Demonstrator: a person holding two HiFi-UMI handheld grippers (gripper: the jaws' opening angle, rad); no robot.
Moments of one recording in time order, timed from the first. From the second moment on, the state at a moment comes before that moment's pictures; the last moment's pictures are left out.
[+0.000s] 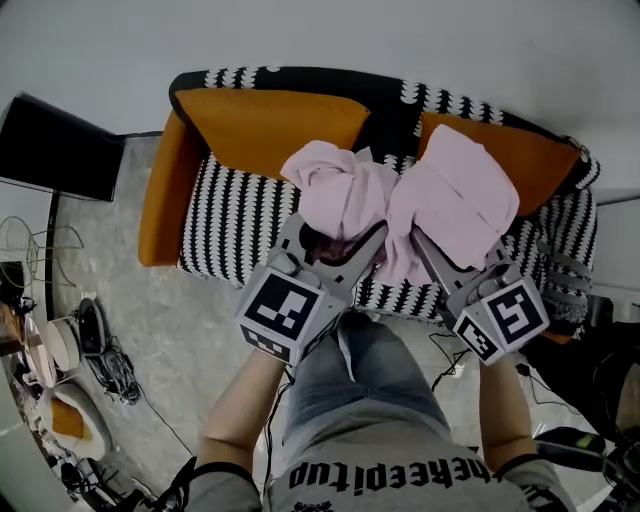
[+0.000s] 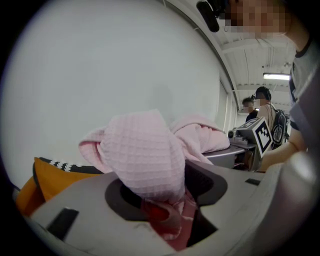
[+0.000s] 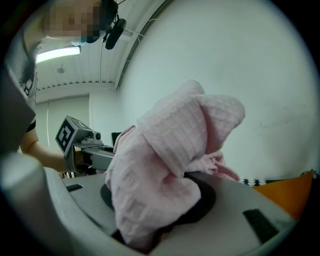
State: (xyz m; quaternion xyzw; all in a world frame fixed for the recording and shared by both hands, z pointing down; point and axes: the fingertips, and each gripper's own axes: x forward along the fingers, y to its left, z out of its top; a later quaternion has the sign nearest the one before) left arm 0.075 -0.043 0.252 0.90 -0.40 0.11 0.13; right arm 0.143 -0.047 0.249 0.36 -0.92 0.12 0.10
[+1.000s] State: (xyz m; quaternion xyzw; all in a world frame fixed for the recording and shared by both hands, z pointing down) left arm 0.079 -0.039 0.359 0.89 -0.38 0.17 0.22; right arm 0.147 -0.041 0.357 0.36 -0.90 0.21 0.15
